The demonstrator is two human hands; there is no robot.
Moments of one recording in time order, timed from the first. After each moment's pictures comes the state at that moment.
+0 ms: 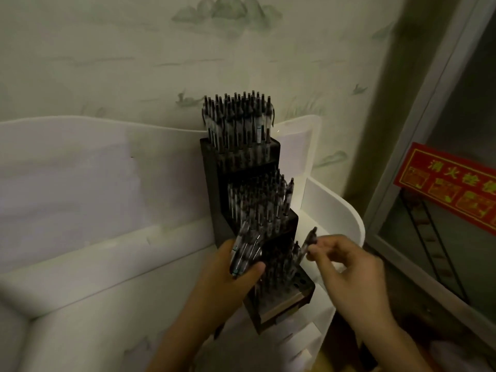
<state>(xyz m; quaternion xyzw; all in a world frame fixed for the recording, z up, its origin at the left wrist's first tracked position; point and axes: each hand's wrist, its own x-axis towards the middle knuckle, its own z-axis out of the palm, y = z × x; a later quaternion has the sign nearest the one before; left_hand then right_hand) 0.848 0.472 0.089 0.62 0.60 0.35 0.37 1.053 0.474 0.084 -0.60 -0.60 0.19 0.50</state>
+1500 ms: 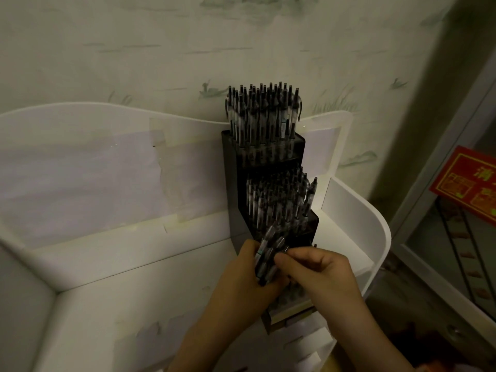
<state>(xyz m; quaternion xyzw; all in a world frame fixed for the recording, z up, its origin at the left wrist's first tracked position) 0.860 0.476 0.073 0.63 0.59 0.37 0.33 1.004 0.483 0.097 -0.49 -0.48 0.54 0.48</state>
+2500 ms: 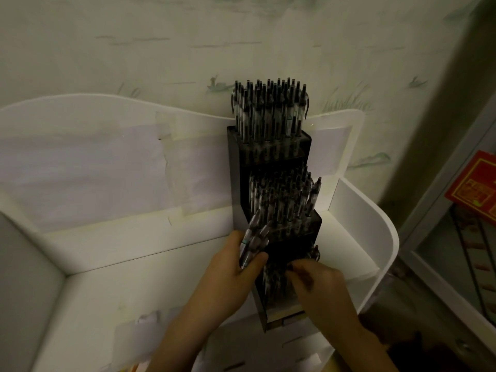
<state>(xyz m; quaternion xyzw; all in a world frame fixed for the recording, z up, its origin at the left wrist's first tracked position) 0.850 0.476 0.081 0.60 0.63 0.38 0.31 1.032 0.517 0.017 -0.53 -0.73 0.20 0.38</state>
